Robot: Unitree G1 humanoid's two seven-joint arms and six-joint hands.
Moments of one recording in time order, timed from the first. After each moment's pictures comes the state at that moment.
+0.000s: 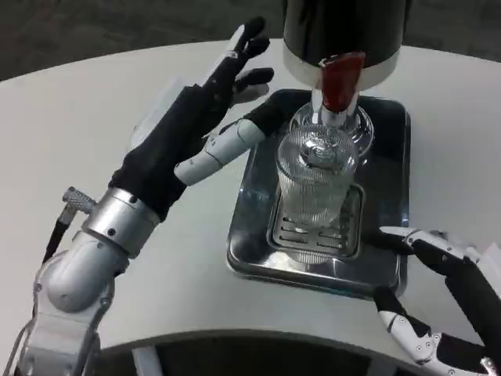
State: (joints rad) left arm -0.54 0.31 -0.01 0.09 0.00 -0.23 -0.30; right arm 0.34 -0.32 -0.06 -0.73 -0.52 -0.08 0.18
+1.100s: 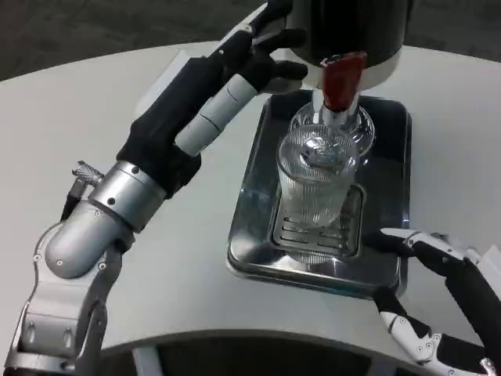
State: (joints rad) left arm -0.64 0.28 0.02 0.10 -0.17 -0.12 -0.42; right arm 0.34 -0.32 -0.06 -0.72 -0.52 -0.08 0.18
